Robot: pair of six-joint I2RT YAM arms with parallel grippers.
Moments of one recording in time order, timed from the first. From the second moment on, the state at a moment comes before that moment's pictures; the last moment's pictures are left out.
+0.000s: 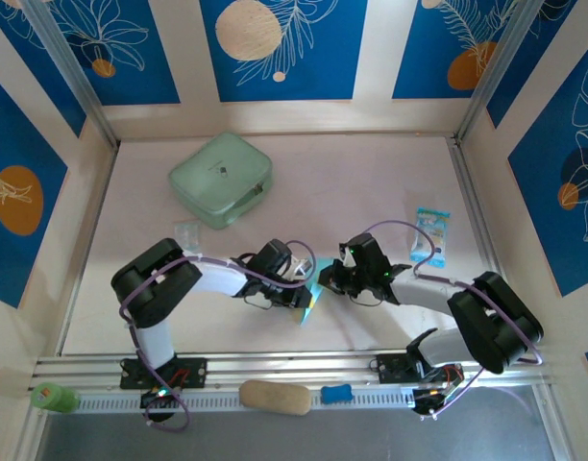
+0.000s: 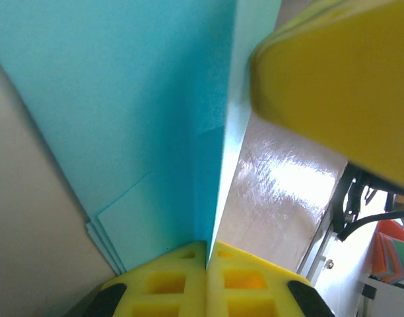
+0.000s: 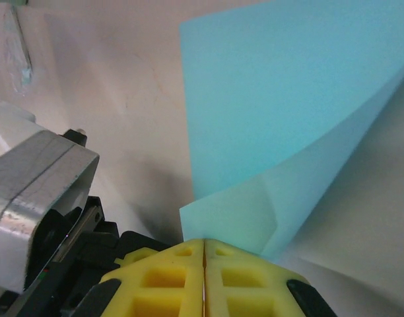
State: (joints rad) left arm -0.86 1.80 0.75 0.14 0.66 -0.72; right arm 0.57 1.35 0.43 0.07 -0.45 0.98
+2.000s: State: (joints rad) left arm -0.81 1.81 0.51 0.64 0.66 -1.07; right arm 0.52 1.58 0.52 0.21 -0.65 0.88
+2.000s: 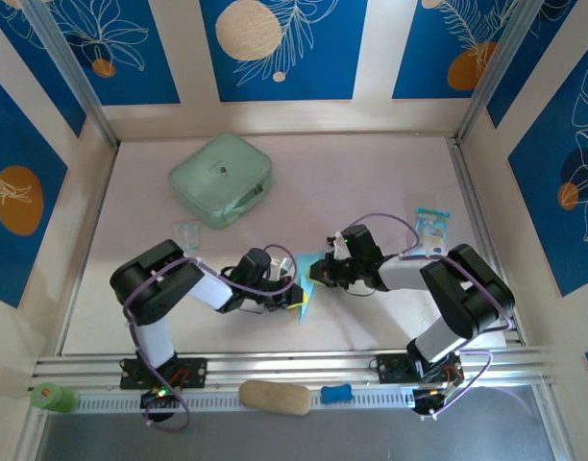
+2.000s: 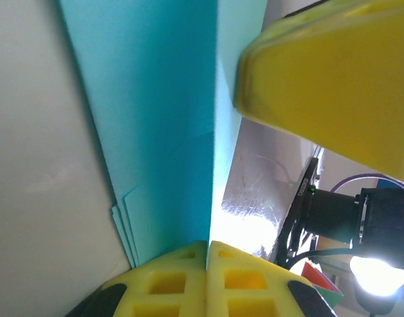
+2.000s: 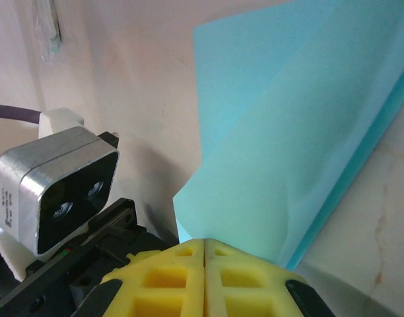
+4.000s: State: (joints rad) left arm -0.78 1.74 0.59 0.28 0.73 -0.86; right arm 0.52 1.71 0.60 0.17 -0.67 0.91
